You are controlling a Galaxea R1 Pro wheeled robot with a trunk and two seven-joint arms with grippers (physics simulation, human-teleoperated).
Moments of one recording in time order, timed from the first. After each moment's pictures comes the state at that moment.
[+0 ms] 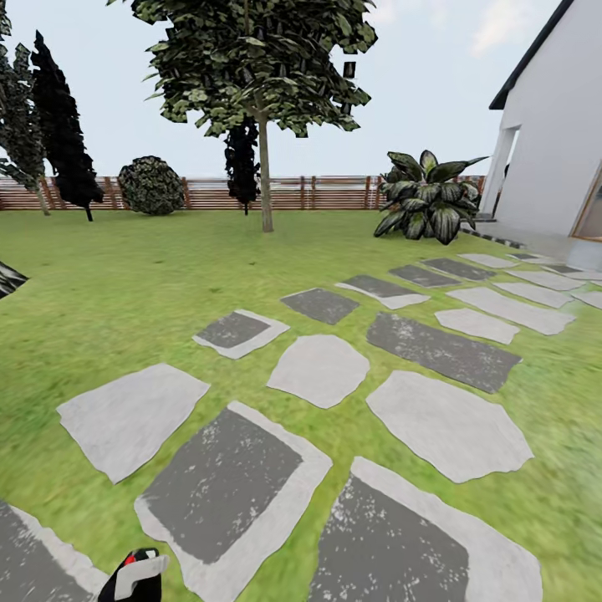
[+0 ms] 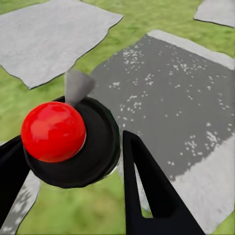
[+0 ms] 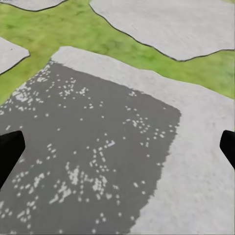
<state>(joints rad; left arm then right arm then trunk) -0.20 0.06 0.21 -0.46 -0.04 -0.52 0.04 -0.21 -0.08 -0.11 -0.04 -0.05 -0.89 0.00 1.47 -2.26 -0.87</state>
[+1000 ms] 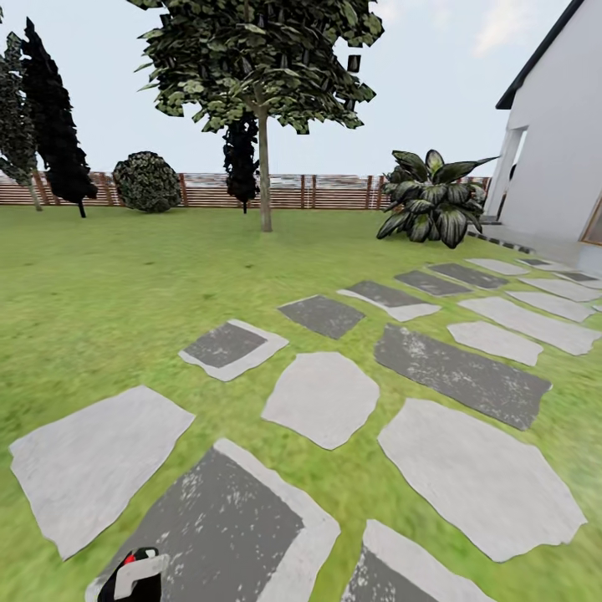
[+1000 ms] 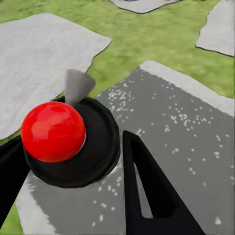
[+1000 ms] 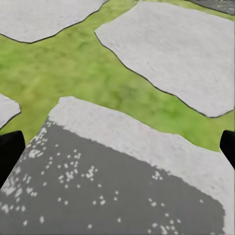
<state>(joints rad) -0.20 0.06 0.21 -0.46 -0.04 -0.52 0.04 -0.21 -0.08 -0.11 -0.04 -0.05 -0.89 0.00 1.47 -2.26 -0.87</state>
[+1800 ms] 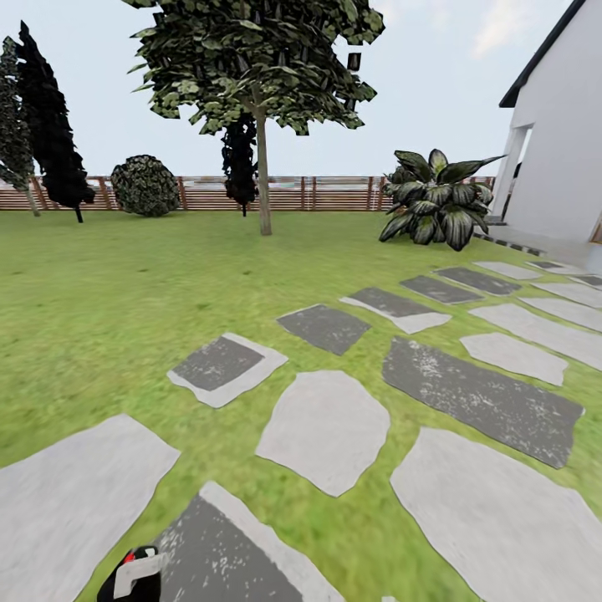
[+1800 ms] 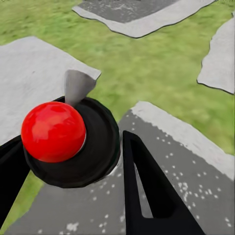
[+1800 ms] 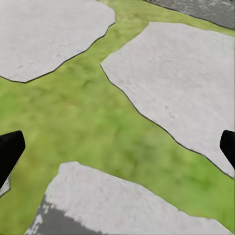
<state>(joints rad) -0.20 0.06 0.21 -0.46 -0.04 -0.52 0.04 -0.21 -0.08 -0.11 -0.04 -0.05 -0.89 0.00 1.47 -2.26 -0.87</state>
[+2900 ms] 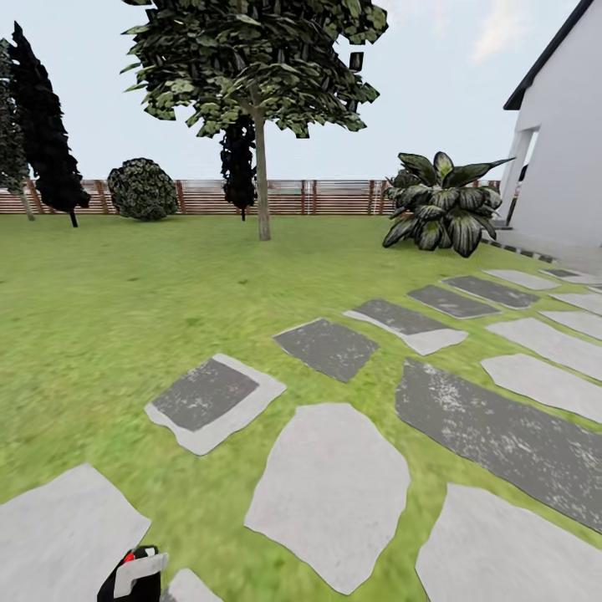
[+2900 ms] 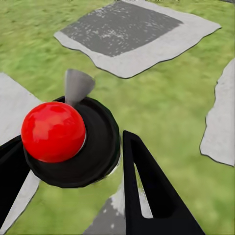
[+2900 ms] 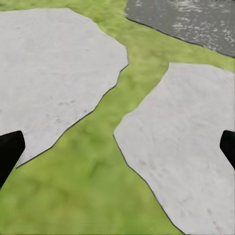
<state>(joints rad) -0.20 0.06 0.21 -0.47 -0.04 -0.52 0.04 -0.21 -0.08 -0.11 -0.04 -0.05 -0.89 0.00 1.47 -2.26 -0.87</state>
